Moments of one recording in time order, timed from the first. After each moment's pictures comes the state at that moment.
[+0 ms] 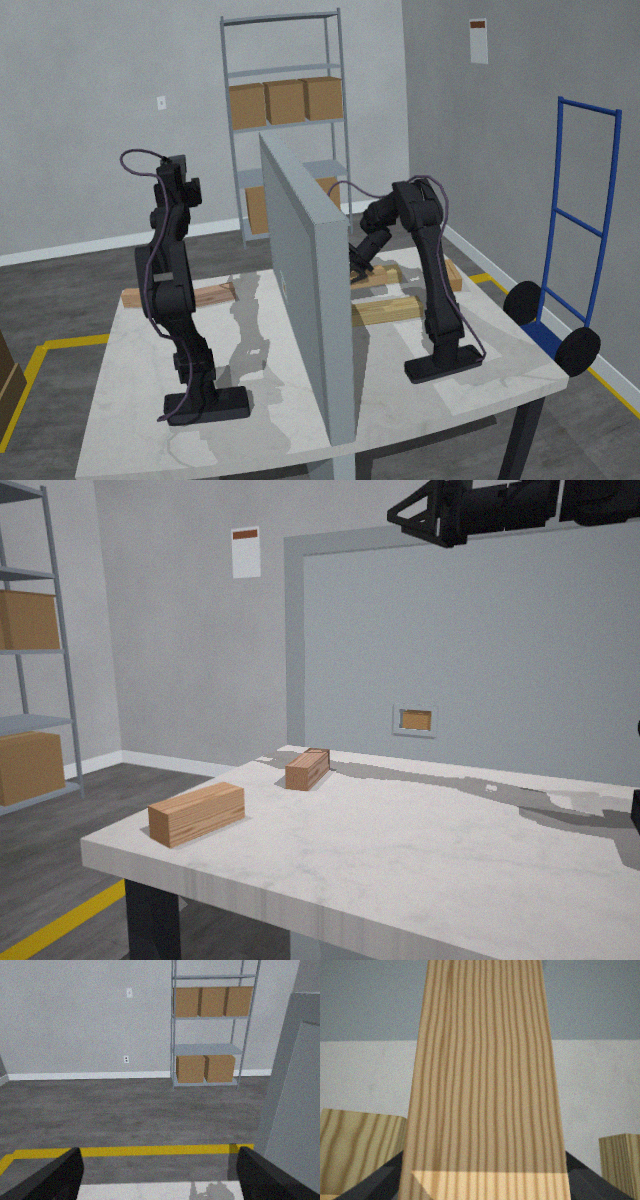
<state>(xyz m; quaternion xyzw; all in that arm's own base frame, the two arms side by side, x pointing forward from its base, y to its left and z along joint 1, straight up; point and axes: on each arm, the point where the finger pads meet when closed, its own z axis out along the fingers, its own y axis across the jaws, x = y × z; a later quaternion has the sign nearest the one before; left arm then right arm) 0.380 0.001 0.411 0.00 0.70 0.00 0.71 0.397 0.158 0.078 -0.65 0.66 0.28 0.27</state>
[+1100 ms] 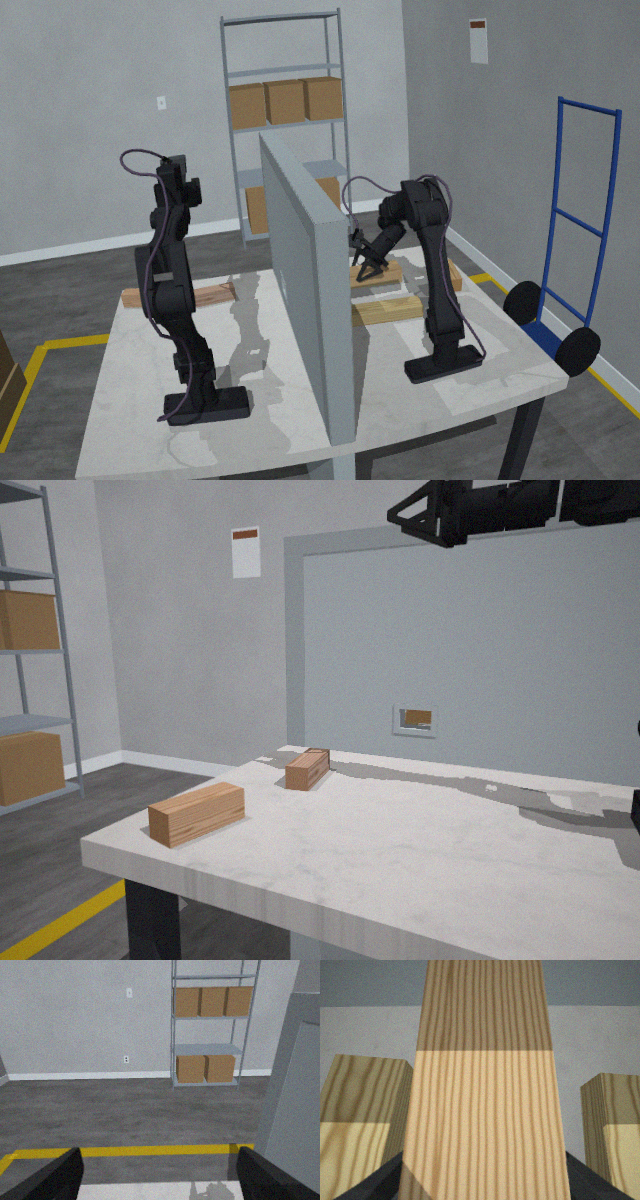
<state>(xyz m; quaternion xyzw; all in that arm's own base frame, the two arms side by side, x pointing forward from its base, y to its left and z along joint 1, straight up) 0.380 0.001 0.411 0.00 0.70 0.00 0.71 0.401 0.109 0.084 -0.65 0.66 0.27 0.28</state>
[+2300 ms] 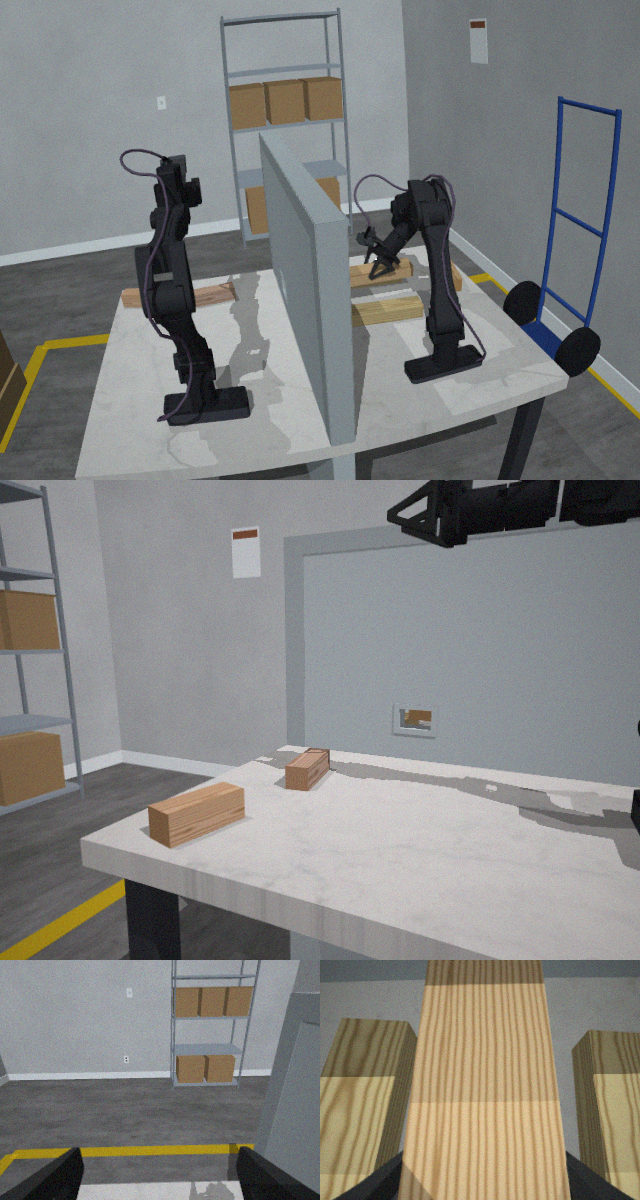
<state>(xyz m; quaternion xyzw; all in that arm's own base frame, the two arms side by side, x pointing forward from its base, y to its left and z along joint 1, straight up) 0.380 0.001 0.411 0.00 0.70 0.00 0.71 0.401 0.071 0.084 -0.64 0.66 0.27 0.28</state>
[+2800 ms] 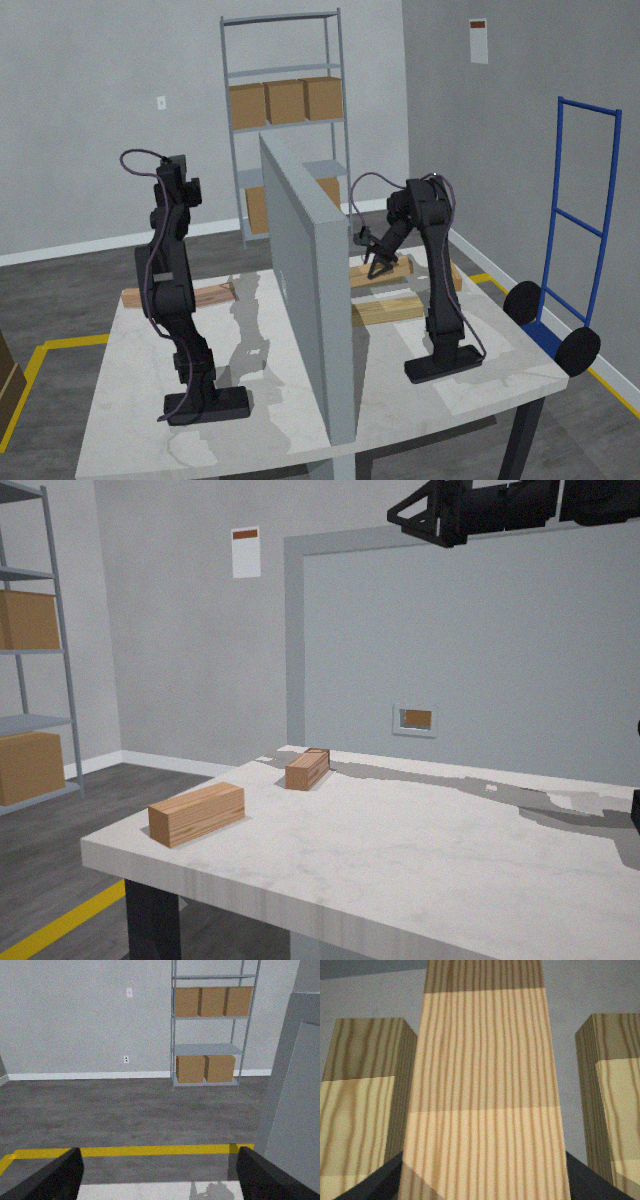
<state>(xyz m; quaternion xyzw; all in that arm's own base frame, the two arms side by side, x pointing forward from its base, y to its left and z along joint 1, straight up) 0.380 0.001 0.411 0.00 0.70 0.00 0.71 0.400 0.073 0.085 -0.63 0.69 0.25 0.24</state>
